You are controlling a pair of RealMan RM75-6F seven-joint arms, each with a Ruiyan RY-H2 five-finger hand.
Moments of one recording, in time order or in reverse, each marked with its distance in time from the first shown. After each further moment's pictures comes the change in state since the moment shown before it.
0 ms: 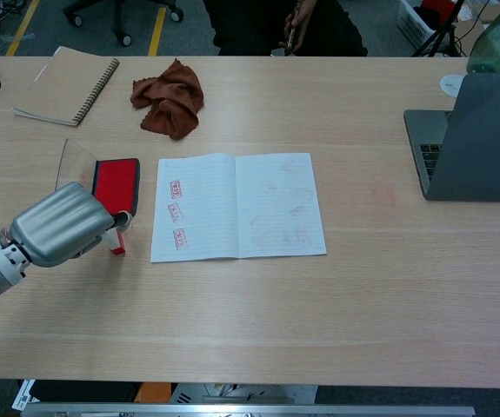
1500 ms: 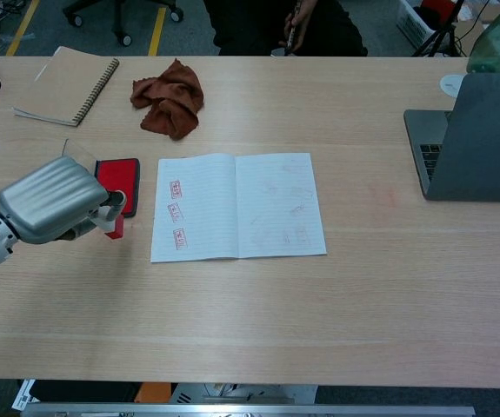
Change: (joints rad) left arm -0.097 0.110 0.034 -0.168 -0.087 0.021 -0.044; right arm 0.014 0.000 -0.001 -0.014 -0.015 -0.013 -0.017
